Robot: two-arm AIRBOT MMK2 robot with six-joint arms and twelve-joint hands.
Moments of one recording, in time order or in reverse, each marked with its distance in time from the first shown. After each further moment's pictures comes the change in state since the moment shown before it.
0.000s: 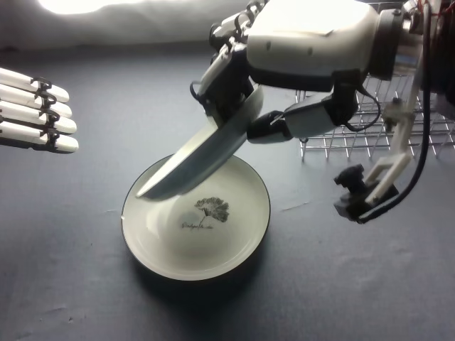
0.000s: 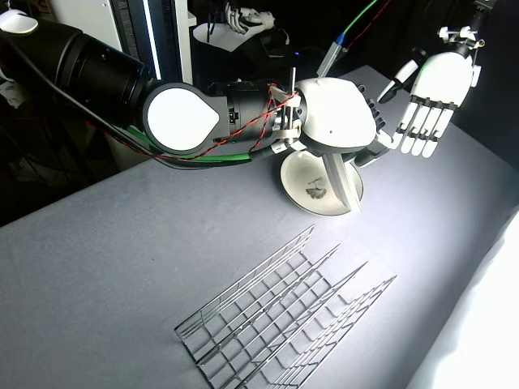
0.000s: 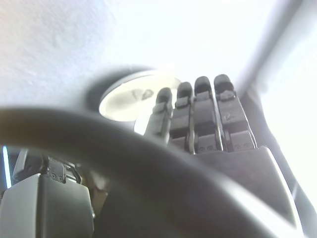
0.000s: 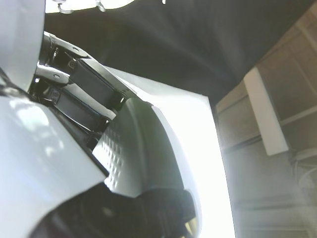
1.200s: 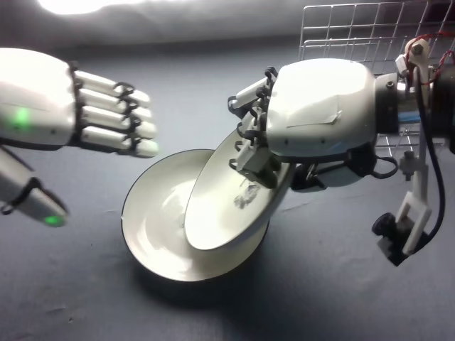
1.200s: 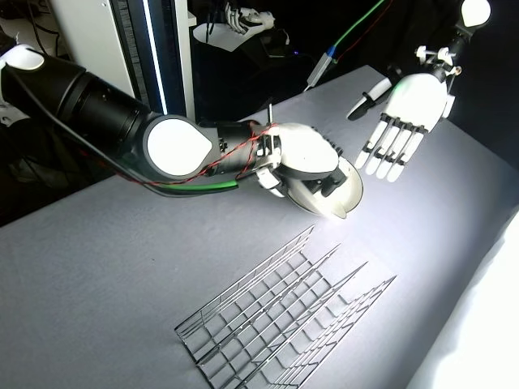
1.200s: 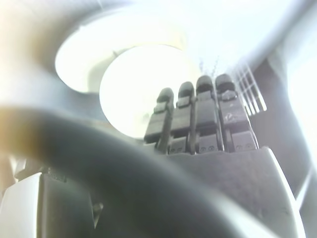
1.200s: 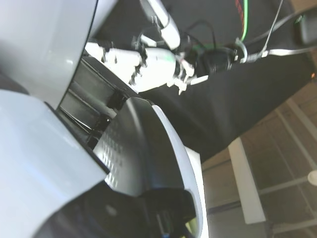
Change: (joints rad) left arm 0.005 -0.108 -0.065 -0.094 0.044 -0.021; right arm -0.111 -0.029 0.057 -0.373 0.064 -0.014
